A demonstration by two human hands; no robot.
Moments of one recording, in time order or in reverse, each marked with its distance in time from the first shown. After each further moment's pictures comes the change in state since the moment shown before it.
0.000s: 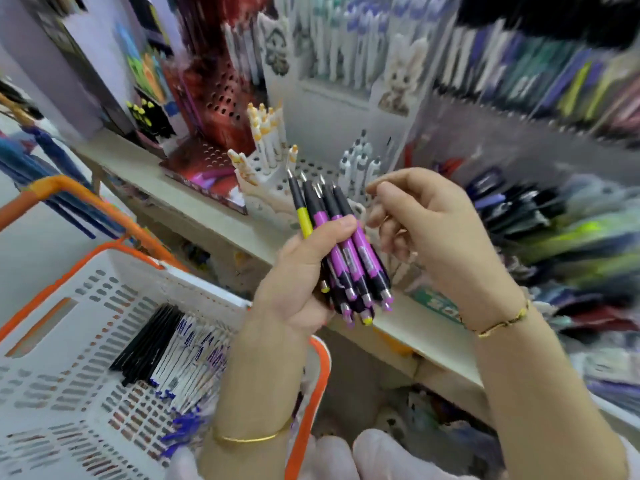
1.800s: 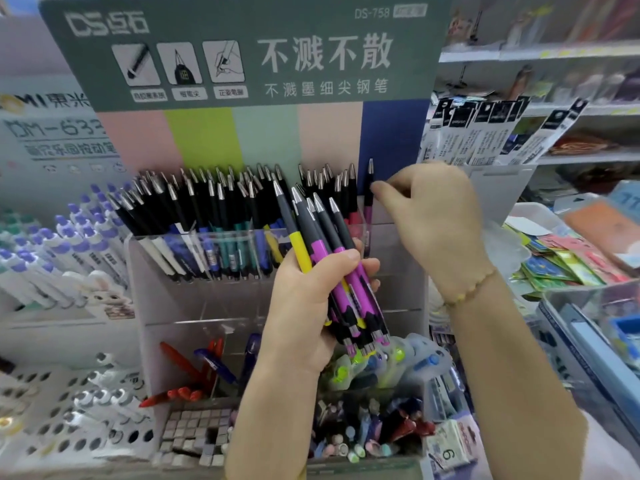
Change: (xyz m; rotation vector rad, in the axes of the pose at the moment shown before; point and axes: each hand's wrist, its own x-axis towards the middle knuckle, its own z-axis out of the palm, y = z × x) left_hand 0.119 -0.058 0.269 0.284 -0.383 0.045; right_hand 0.049 -0.065 -0.285 -1.063 0.886 -0.076
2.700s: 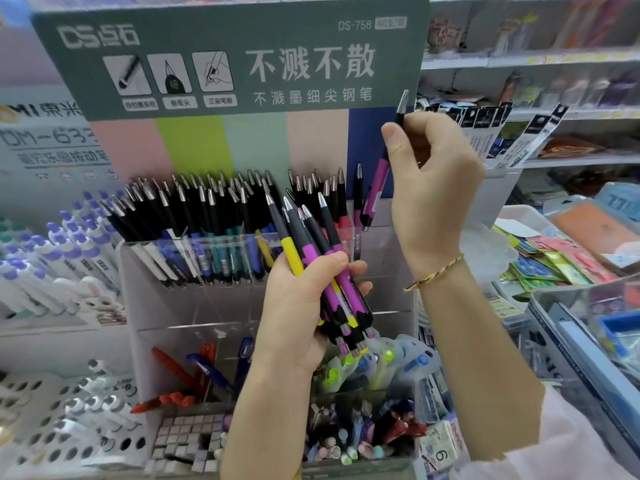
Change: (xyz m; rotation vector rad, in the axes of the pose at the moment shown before) left_hand 0.000 -0.002 0.004 -0.015 0.033 0.002; right_hand 0.011 -0.005 0.006 0.493 0.642 -0.054
